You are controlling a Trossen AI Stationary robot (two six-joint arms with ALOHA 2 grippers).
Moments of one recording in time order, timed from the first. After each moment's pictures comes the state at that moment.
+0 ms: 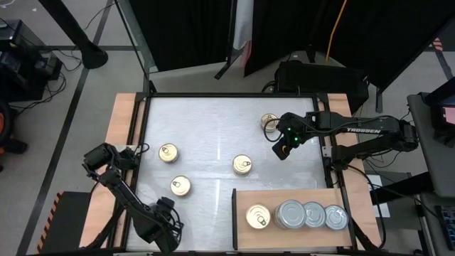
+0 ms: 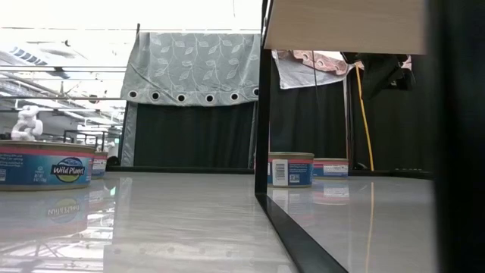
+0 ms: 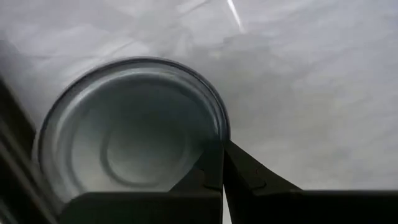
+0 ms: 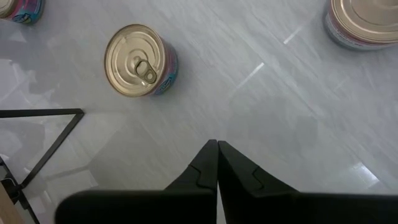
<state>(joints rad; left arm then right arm) -0.90 1.88 1.30 -1.12 0.04 -2.03 -0.18 1.15 0.94 -0.88 -0.11 0.66</state>
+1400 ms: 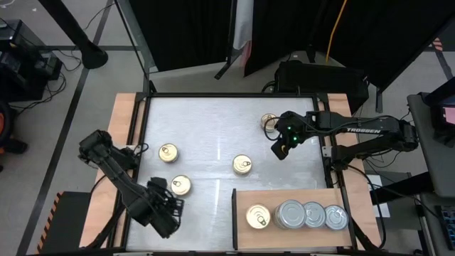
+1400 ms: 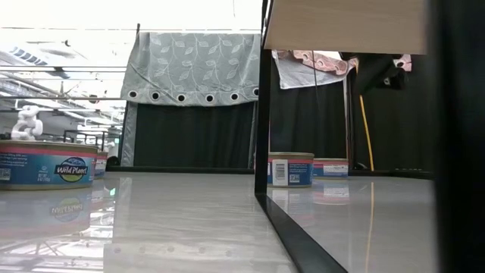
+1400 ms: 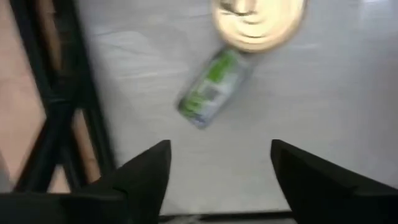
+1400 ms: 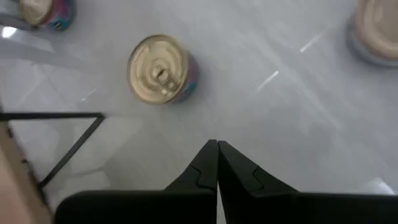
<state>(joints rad) -0.77 1.72 1.59 -1.57 0.00 -2.21 -0.18 1.15 0.94 -0.82 -0.16 0.65</state>
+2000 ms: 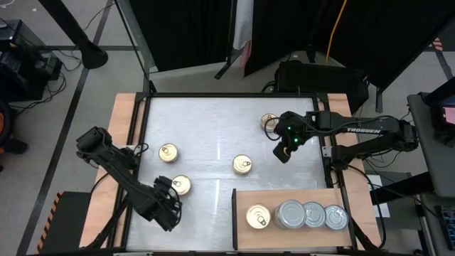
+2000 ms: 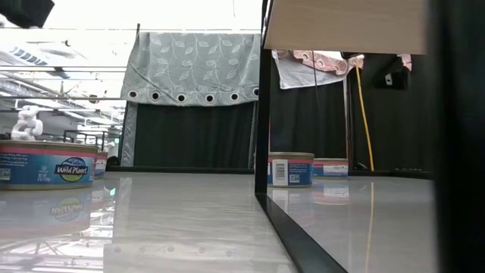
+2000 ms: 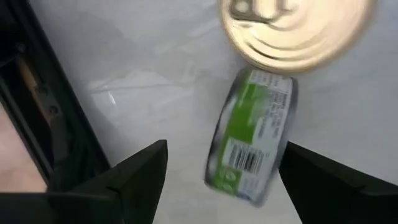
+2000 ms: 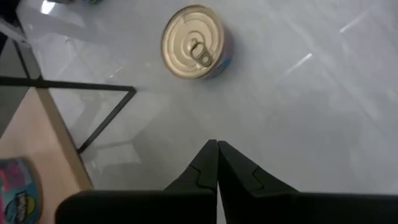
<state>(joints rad) -0.77 1.67 1.22 -1.32 -0.03 -1.93 -0.18 1.15 0.94 -0.82 -0.31 0.63</state>
